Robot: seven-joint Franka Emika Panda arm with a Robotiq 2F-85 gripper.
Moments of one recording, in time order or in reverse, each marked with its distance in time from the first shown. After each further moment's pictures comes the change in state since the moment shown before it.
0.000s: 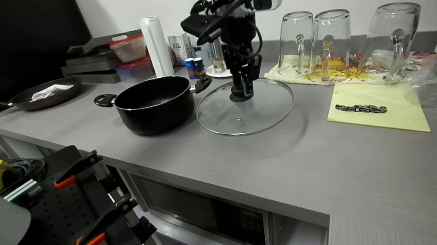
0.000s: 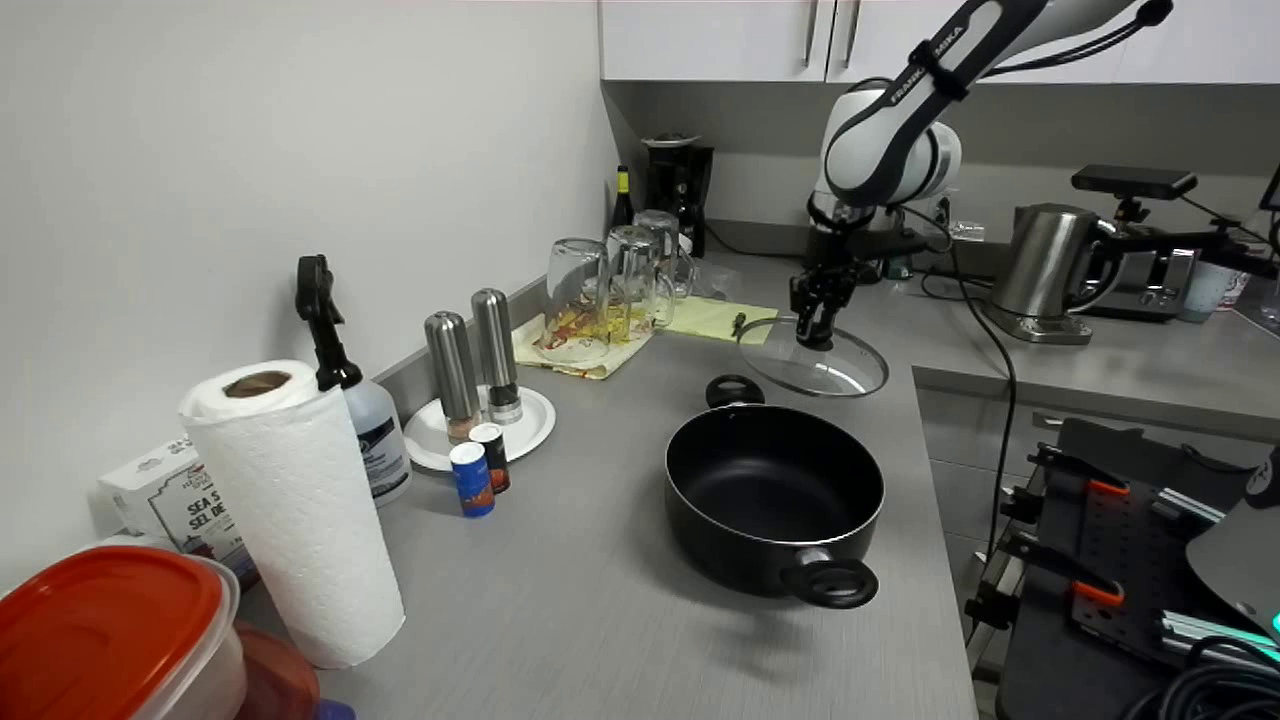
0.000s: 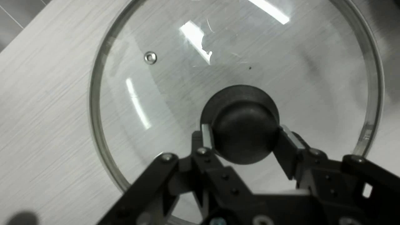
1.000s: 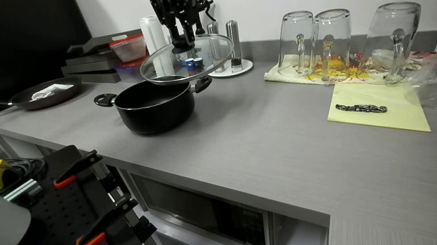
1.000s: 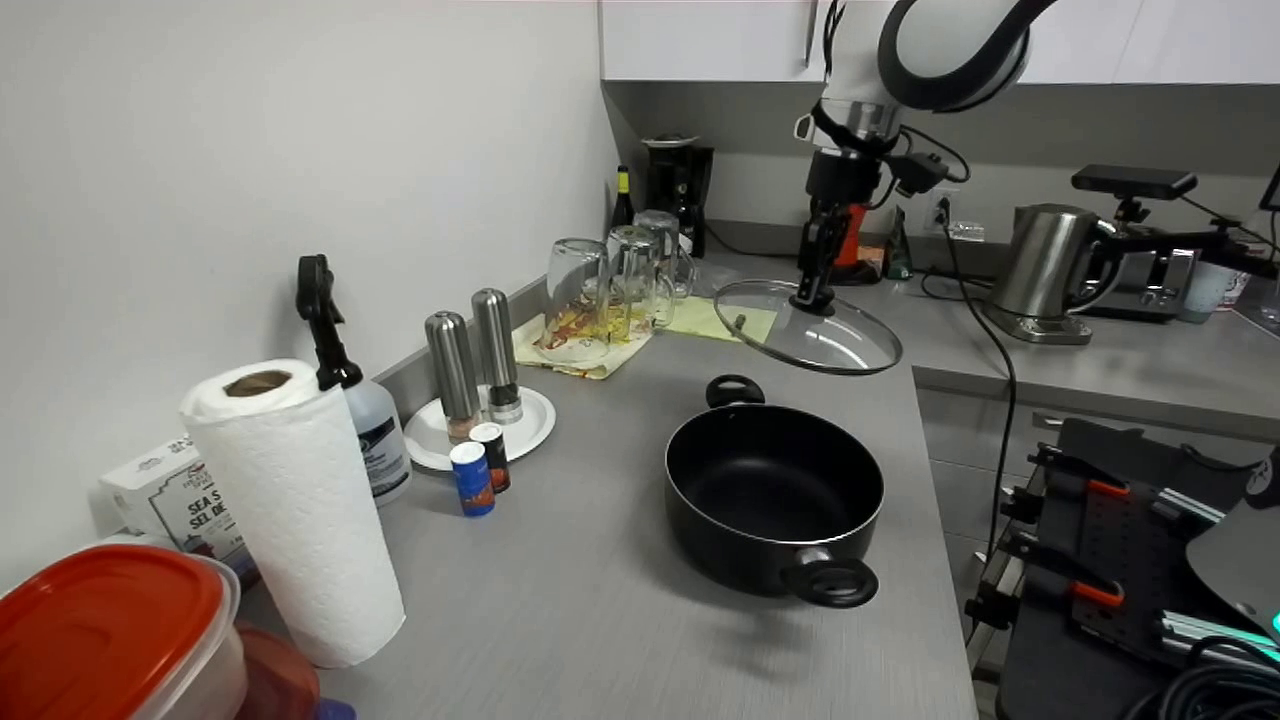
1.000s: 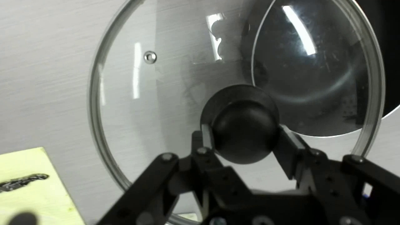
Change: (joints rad) arm 0.171 -0.382 0.102 -0.178 -0.032 -0.143 -0.141
